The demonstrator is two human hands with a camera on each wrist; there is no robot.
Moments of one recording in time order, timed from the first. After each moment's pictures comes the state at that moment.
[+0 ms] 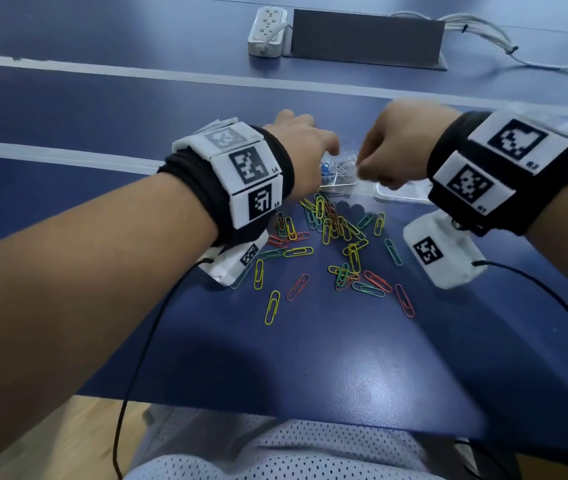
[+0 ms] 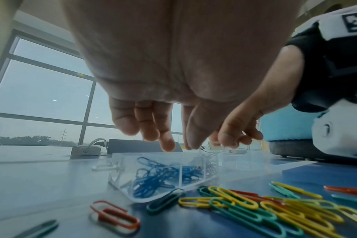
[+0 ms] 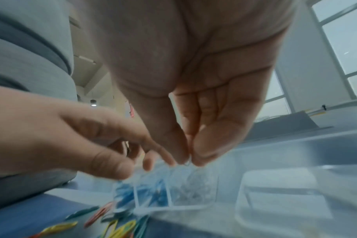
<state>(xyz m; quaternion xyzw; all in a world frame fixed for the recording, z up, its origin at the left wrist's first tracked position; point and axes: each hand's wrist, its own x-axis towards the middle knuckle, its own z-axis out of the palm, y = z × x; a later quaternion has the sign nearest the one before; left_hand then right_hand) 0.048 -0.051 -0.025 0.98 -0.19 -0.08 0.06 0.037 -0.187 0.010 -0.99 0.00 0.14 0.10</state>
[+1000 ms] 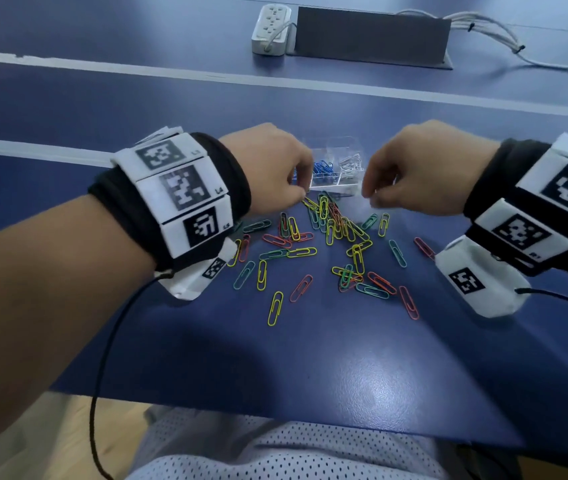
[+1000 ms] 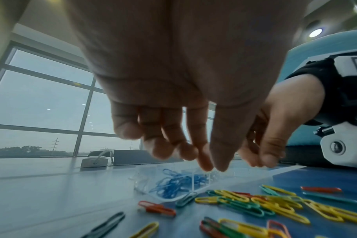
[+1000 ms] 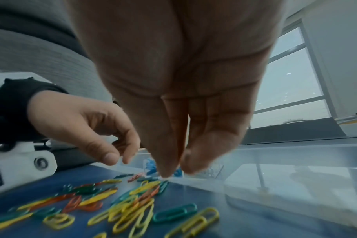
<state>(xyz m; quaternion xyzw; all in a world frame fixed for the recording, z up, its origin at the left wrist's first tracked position) 0.024 -0.019 -0.012 0.96 -0.25 -0.08 0.08 0.015 -0.203 0.005 -0.98 -0.15 0.11 0.06</state>
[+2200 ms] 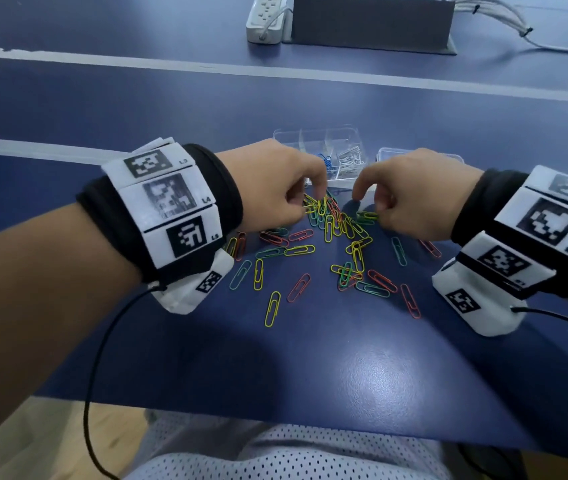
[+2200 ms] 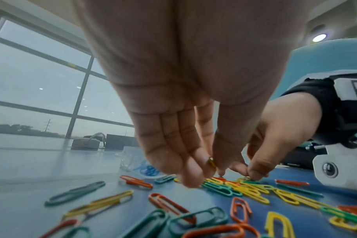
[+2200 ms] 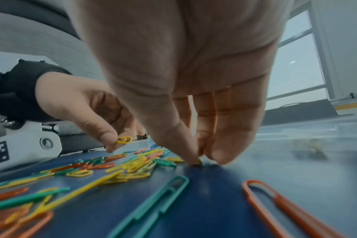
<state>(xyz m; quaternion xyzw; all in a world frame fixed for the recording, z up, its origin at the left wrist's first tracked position) 0.014 -0.021 -0.018 0.94 -0.28 -0.14 0.14 0.005 -0.205 -0.019 -0.98 -0.14 0.13 0.04</state>
